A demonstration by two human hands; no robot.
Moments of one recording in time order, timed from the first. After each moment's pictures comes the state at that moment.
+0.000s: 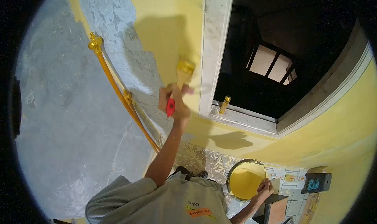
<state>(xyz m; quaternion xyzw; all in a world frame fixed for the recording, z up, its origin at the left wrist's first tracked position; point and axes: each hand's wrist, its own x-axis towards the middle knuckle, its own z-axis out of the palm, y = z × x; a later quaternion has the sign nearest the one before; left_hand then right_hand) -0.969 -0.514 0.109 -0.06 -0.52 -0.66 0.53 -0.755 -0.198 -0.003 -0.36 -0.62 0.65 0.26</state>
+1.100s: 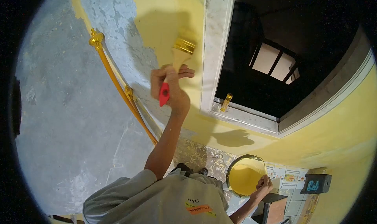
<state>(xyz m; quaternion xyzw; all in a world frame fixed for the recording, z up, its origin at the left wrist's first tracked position) -0.960 -0.506 0.161 -0.10 -0.45 -0.67 0.58 -0.764 -0.197 -0.009 -0.34 -0.63 0.66 0.24</state>
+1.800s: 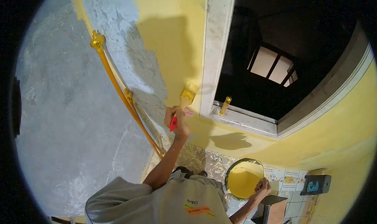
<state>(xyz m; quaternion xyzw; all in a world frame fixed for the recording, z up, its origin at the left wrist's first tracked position) -0.946 -0.509 0.044 0.02 -0.52 -0.70 0.49 -0.760 -0.195 -0.019 -0.34 -0.59 0.69 0.25</state>
